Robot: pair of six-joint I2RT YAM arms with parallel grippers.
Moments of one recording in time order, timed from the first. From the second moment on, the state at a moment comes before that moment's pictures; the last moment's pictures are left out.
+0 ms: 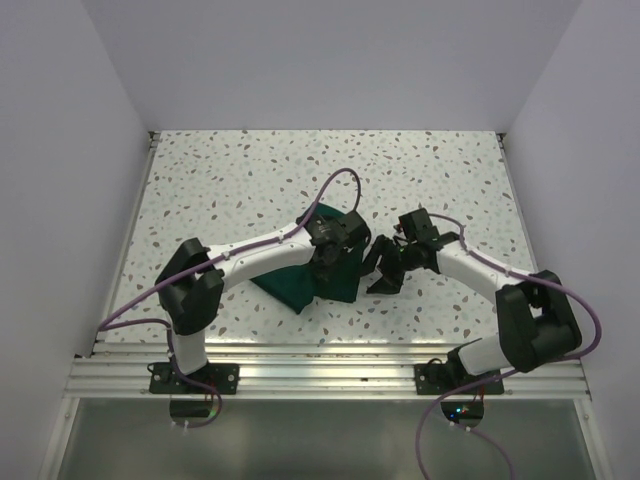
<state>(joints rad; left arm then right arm) -0.97 1.85 1.48 -0.93 -0.32 -0.19 0.38 1.43 0.79 -0.48 -0.56 0.95</state>
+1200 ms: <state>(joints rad) -0.93 1.83 1.47 -0.97 -0.25 -0.20 0.59 1.77 0.90 0.13 -0.46 1.24</state>
